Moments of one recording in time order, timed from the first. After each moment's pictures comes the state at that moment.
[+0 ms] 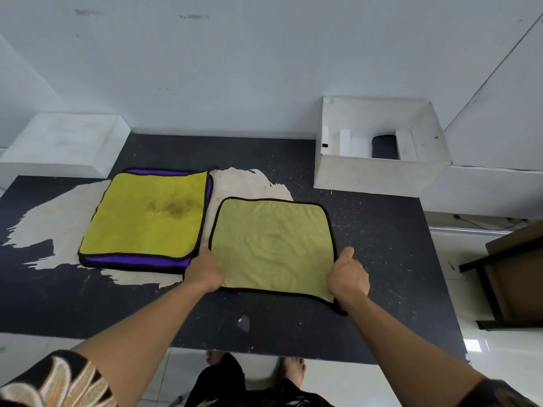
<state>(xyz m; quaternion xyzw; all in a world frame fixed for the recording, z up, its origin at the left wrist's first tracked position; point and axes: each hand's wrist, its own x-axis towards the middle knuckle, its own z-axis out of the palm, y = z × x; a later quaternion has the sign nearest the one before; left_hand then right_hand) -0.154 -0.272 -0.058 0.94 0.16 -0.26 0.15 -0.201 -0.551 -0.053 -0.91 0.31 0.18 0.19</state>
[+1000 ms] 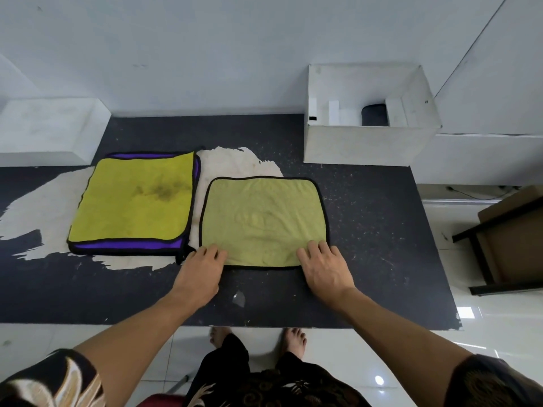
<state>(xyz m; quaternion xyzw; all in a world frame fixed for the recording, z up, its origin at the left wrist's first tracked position) -0.207 -0.259 -0.070 0.96 -0.22 -0.14 -0.11 -0.252 -0.541 -0.077 -0.99 -0.12 0.08 -0.03</state>
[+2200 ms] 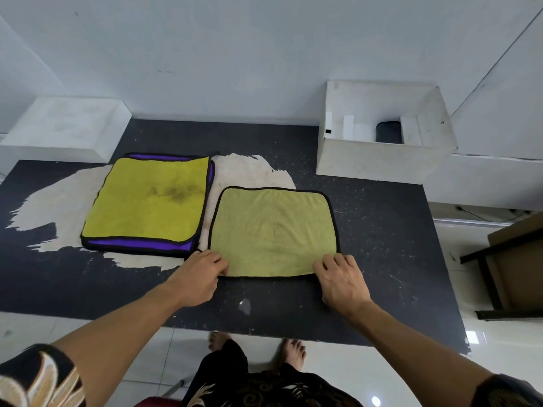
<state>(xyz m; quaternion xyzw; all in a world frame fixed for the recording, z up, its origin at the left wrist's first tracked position) -0.193 -0.226 -0.063 0.94 -0.31 -0.16 0.01 -0.252 -0.562 -0.080 -0.99 -0.15 0.00 -0.04</state>
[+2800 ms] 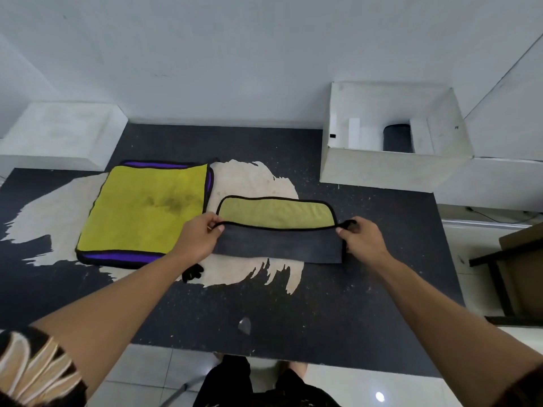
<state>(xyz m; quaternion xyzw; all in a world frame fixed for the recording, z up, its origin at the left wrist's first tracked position) -0.100 -0.254 -0.037 0.93 0.03 -0.12 0.34 -0.140 -0.608 -0.063 -0.83 0.26 0.10 0.49</state>
